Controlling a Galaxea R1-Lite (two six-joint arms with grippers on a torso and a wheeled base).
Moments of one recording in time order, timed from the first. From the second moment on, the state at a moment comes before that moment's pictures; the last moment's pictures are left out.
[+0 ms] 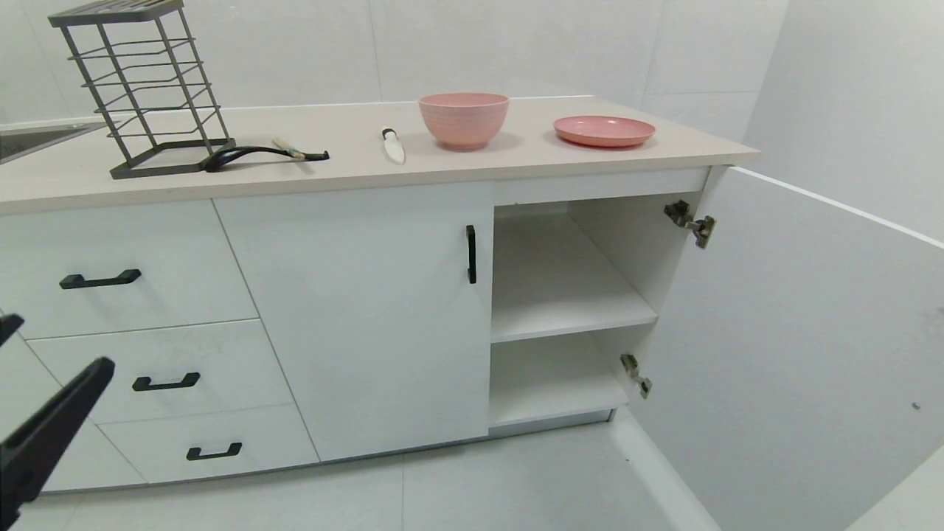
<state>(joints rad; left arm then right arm) 0.15 0.76 -0.01 -1.04 -0.46 -0.07 0.00 0.00 0.00 0.01 -0.02 0.00</state>
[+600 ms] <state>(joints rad) 0.22 0.12 0.00 -0.14 -0.34 0.07 0.00 0.00 0.00 0.01 -0.02 0.01</state>
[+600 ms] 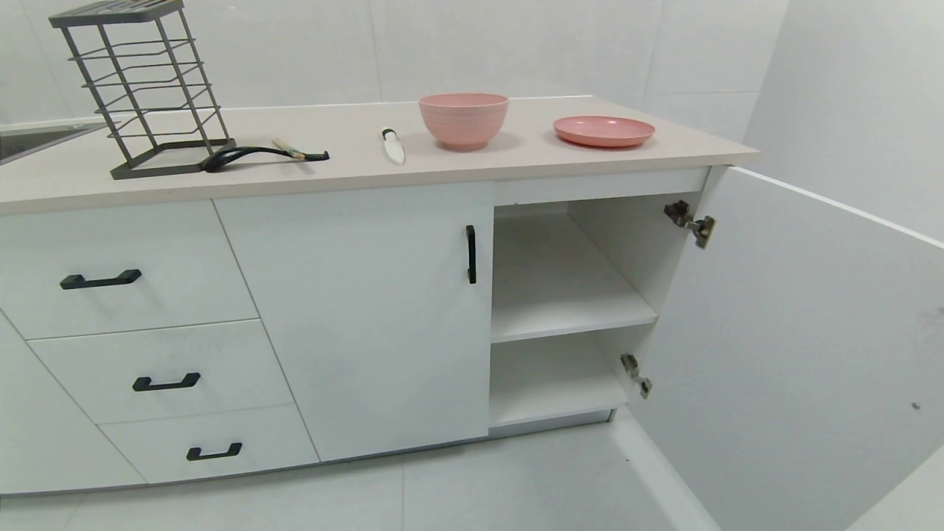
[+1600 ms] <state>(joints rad) 0.00 0.00 0.00 -0.02 -0.05 0.05 0.00 0.00 0.00 0.00 -0.02 0.00</state>
